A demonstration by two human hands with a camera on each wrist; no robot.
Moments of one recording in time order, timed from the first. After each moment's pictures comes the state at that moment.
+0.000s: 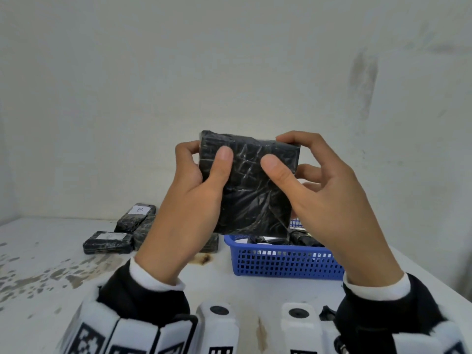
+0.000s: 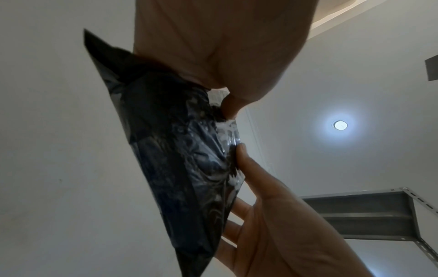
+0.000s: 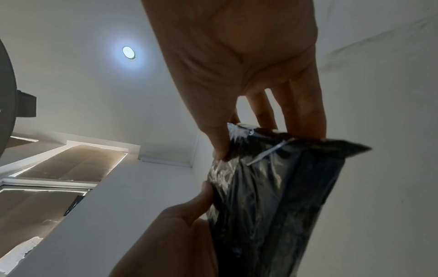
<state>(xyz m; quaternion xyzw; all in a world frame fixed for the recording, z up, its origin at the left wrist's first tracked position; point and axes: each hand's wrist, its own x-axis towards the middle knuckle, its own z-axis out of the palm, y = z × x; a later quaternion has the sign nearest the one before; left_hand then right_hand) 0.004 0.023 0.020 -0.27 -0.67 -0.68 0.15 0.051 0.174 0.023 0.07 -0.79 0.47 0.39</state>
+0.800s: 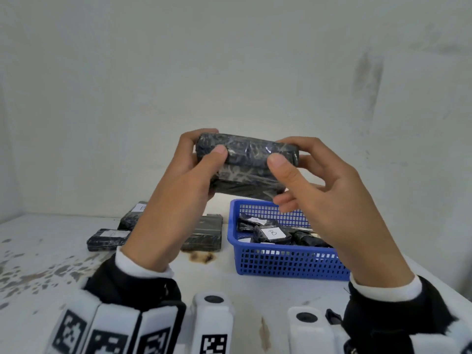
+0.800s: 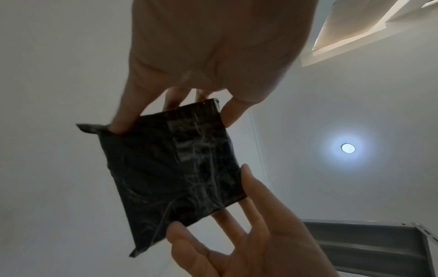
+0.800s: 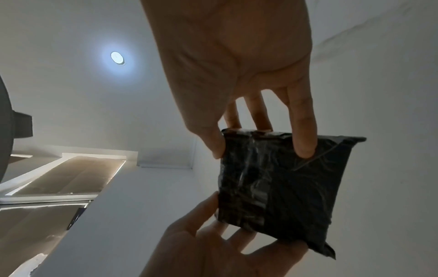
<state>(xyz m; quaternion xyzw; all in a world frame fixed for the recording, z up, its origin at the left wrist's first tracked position) -0.001 0.011 0.027 -0.27 -0.65 -0.70 0.13 0.053 0.168 0.024 0.09 -0.78 0.49 0.38</state>
